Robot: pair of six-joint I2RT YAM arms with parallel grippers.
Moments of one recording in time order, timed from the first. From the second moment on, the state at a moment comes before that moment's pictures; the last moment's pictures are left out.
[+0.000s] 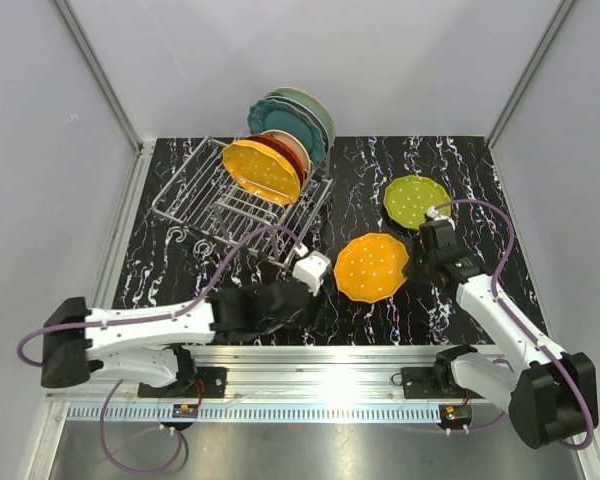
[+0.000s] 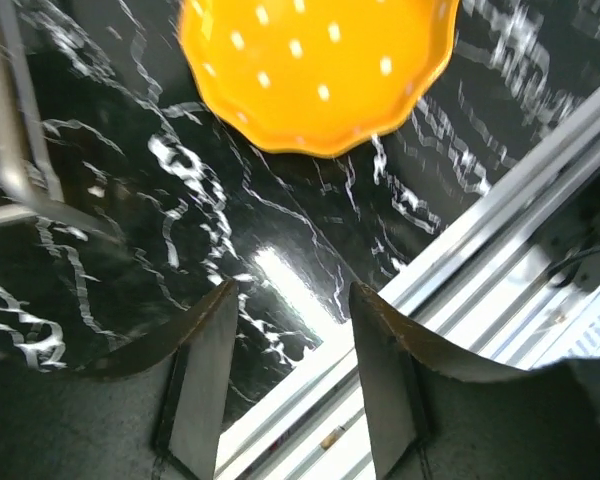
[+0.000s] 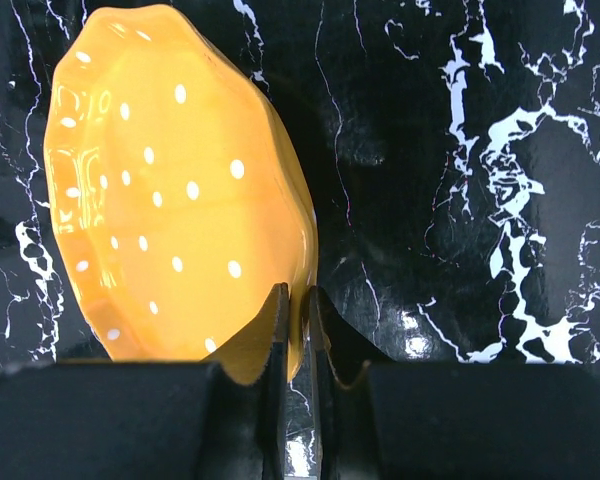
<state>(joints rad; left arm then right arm) -1.27 1.13 0.82 -0.30 -0.37 -0.47 0.28 1.05 0.69 -0.52 0.09 0.48</state>
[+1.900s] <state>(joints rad) -0.95 1.79 0.95 0.07 -0.11 -0.68 0.18 1.04 0.41 -0.31 -0.05 0.70</state>
